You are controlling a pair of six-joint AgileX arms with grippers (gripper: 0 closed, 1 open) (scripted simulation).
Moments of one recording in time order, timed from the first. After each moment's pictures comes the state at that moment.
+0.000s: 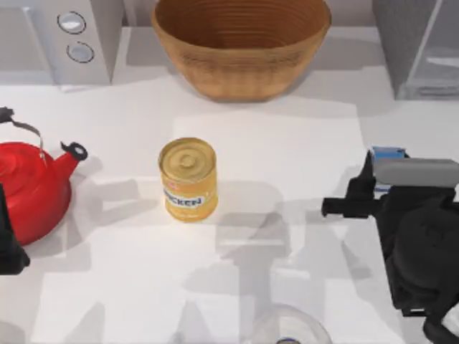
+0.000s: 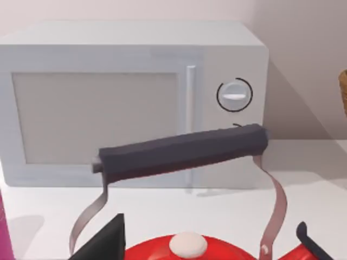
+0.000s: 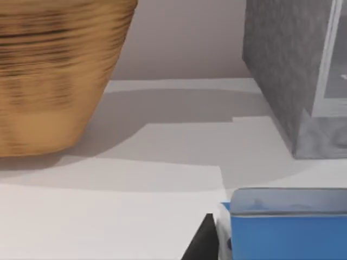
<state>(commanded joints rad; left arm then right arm) 0.00 0.00 0.00 0.00 0.00 0.00 0.66 1.91 0.34 1.42 0.72 0.11</state>
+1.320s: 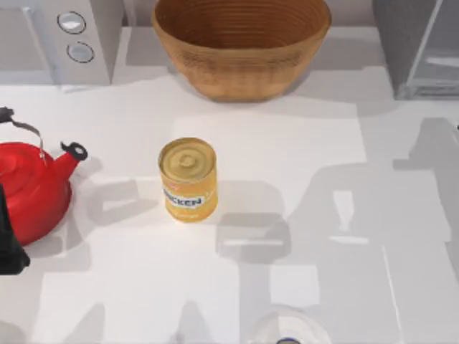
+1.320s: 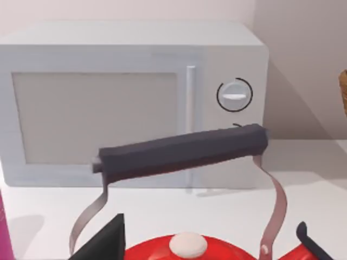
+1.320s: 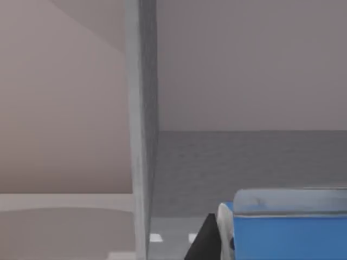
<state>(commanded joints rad) 0.00 0.00 0.00 0.00 0.00 0.00 0.02 1.51 0.39 1.12 0.04 0.02</state>
